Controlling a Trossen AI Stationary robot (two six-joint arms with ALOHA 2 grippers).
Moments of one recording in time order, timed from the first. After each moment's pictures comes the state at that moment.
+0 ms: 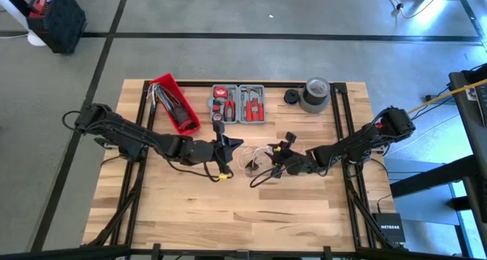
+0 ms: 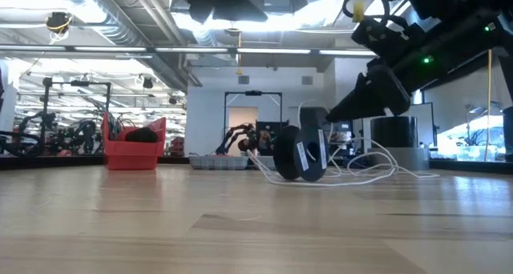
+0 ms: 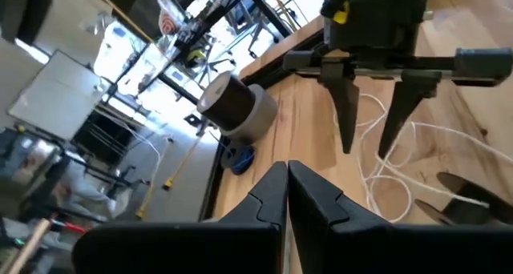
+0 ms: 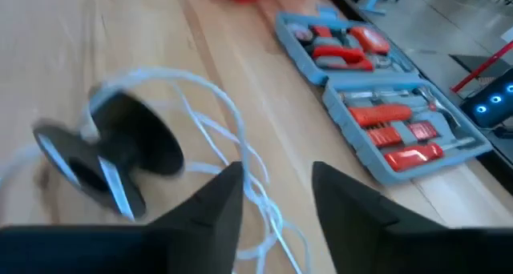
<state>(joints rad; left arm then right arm) -0.25 1.46 0.96 0.17 -0.70 0.53 0.31 1.53 0.54 0.34 0.73 0.15</state>
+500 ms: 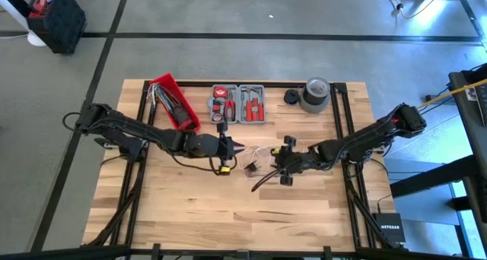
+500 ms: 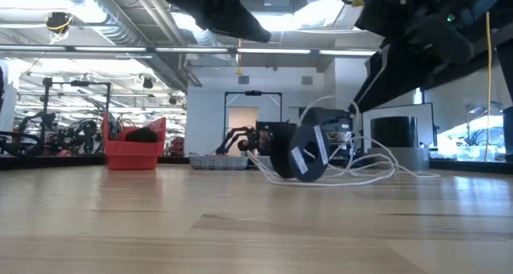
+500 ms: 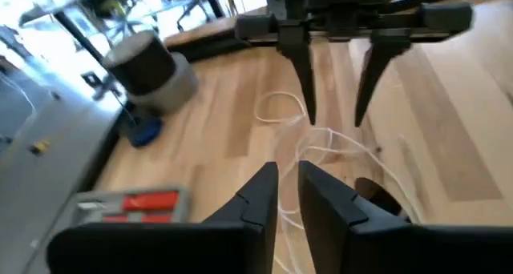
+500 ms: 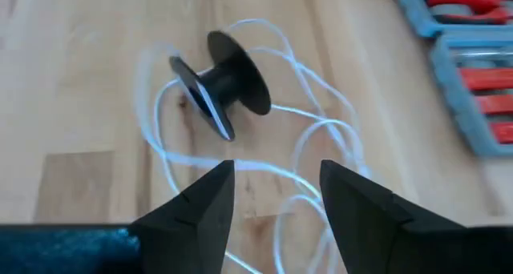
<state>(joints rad) -0.17 1.47 0.96 0.06 -0.40 0.18 0.31 1.37 0.69 -0.17 0.38 0.23</state>
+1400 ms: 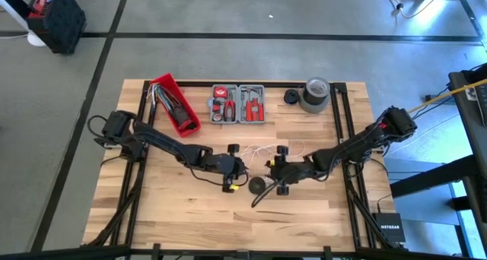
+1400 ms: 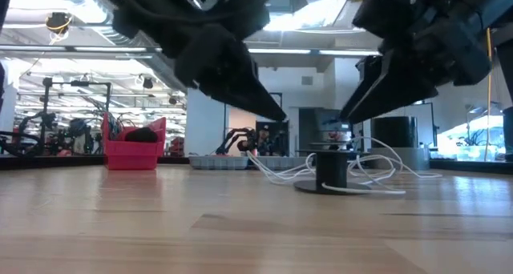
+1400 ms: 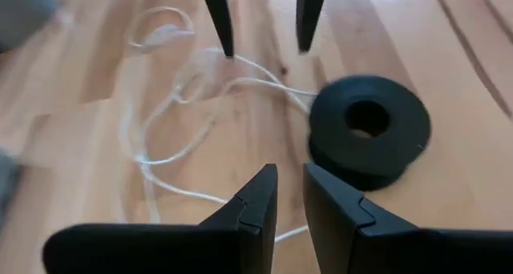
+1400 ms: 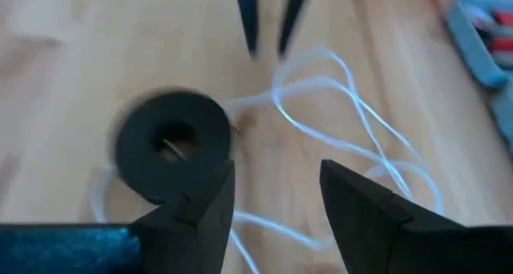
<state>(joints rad) -0.23 1.76 0.96 0.16 -0.24 0.07 0.39 1.51 0.69 0.04 0.39 0.17</state>
